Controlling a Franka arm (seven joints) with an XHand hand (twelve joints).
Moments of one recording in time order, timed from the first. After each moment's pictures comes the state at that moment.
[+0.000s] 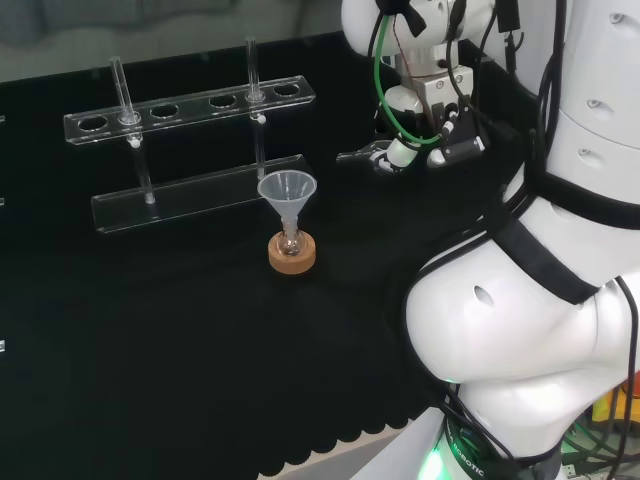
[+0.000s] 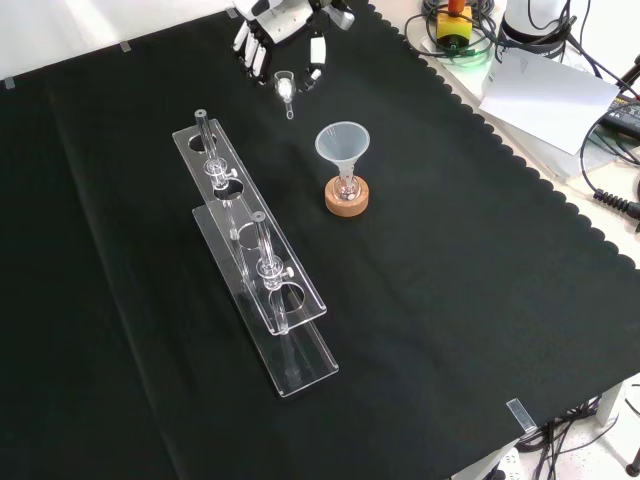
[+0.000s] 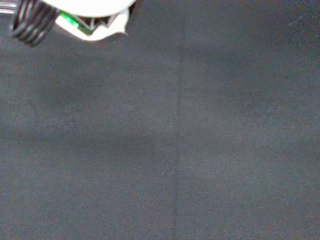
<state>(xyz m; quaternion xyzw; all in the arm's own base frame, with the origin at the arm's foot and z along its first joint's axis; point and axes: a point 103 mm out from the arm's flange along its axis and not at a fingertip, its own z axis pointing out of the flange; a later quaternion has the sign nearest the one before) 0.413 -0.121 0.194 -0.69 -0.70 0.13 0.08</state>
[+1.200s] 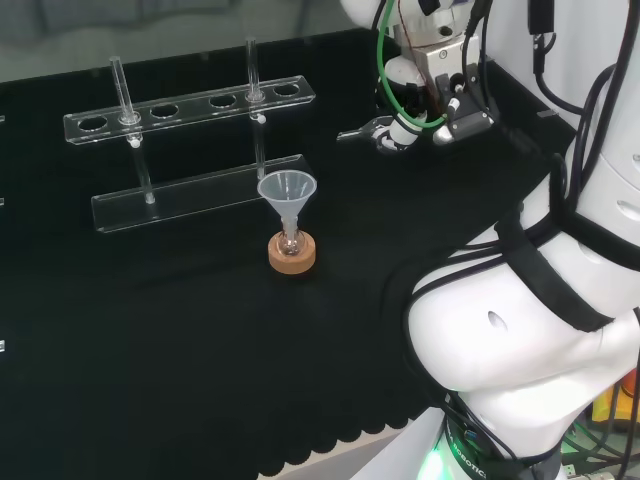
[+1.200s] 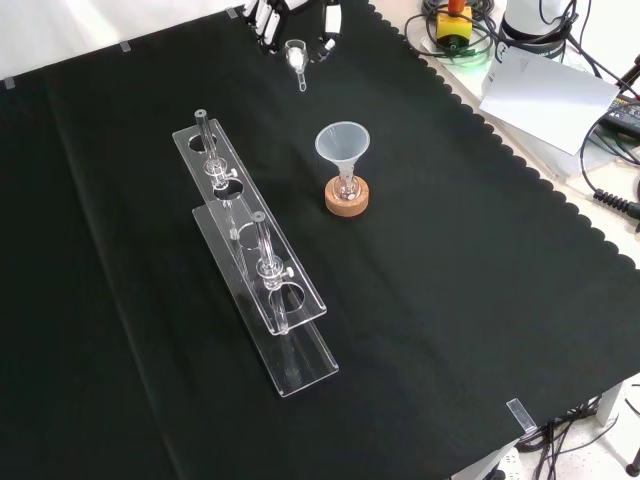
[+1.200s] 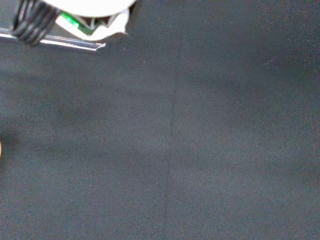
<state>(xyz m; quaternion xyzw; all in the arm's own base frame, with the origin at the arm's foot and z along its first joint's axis) 0.390 -0.109 0.258 -0.69 -0.70 0.15 0.05</state>
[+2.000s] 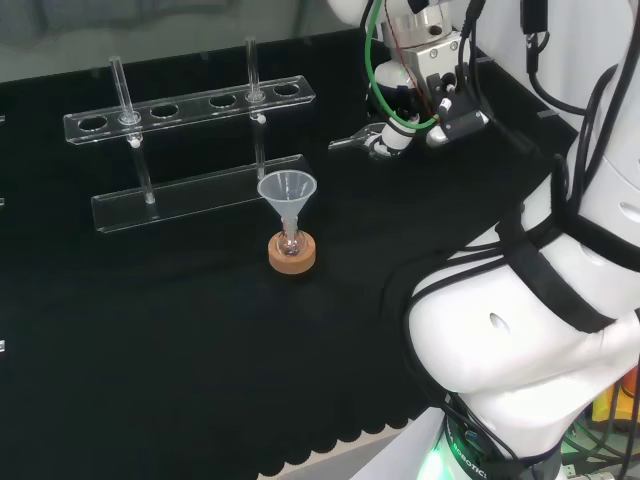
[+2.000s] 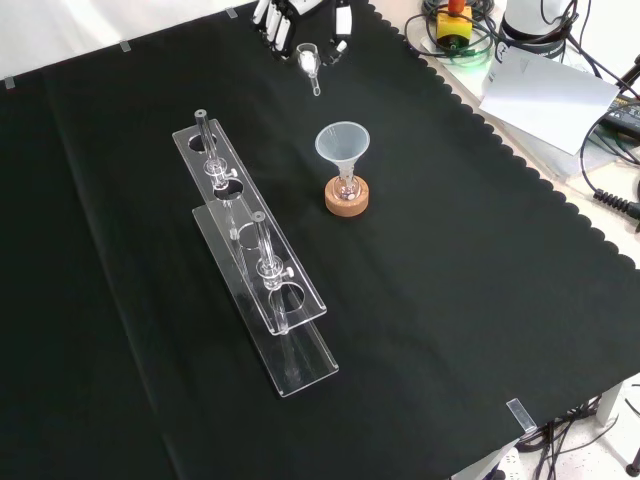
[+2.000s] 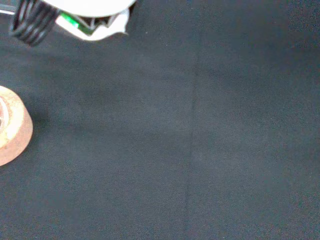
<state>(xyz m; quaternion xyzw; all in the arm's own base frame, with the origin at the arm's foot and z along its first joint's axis) 0.381 -0.090 0.260 -0.68 -0.71 0.16 0.07</state>
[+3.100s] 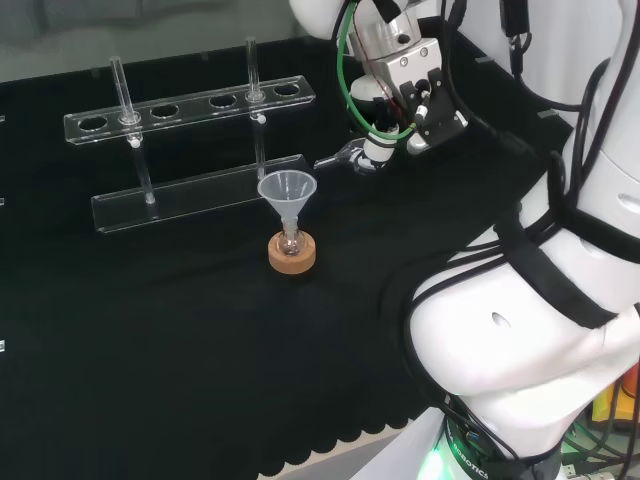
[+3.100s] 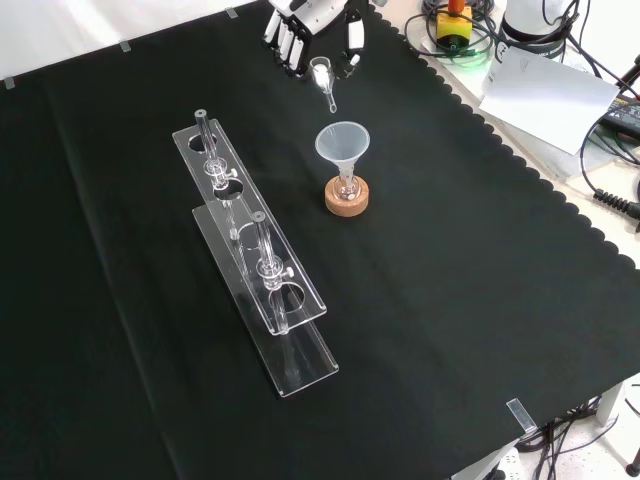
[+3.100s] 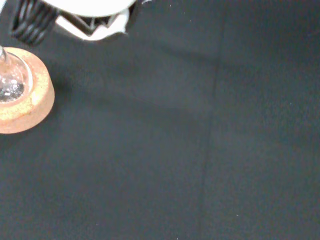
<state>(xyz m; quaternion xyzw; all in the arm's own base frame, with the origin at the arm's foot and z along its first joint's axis) 0.378 -0.061 0.253 -0.66 -0.72 0.22 0.07</state>
